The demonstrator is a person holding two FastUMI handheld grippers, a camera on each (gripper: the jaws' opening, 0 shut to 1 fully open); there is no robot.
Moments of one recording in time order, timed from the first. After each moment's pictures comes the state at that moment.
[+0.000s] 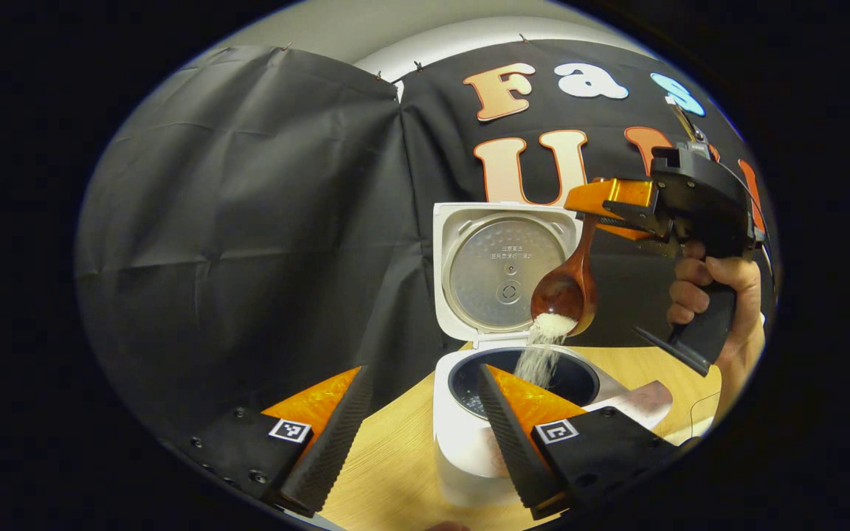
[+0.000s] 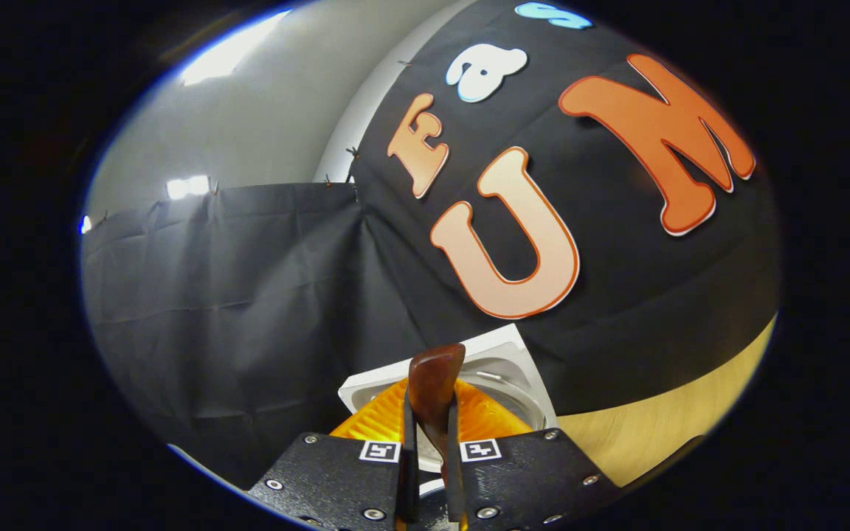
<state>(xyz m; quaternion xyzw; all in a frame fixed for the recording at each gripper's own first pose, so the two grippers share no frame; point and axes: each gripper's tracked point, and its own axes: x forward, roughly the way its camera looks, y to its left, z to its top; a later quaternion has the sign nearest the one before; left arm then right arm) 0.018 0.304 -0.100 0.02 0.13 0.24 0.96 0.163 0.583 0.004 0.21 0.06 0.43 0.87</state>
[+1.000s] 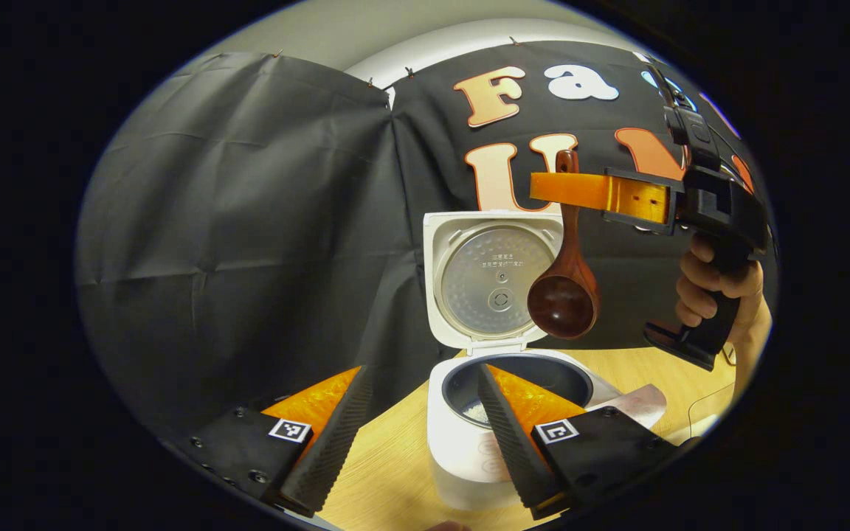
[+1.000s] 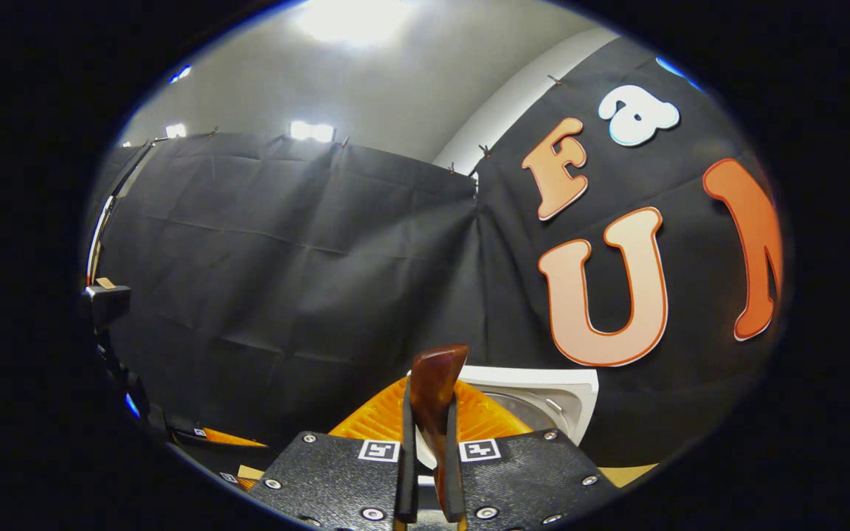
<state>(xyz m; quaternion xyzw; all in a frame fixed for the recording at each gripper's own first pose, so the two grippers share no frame) 0.028 0.296 -0.091 0.04 0.11 0.22 0.97 0.091 0.598 0.033 0.06 -0.07 0.59 0.80</state>
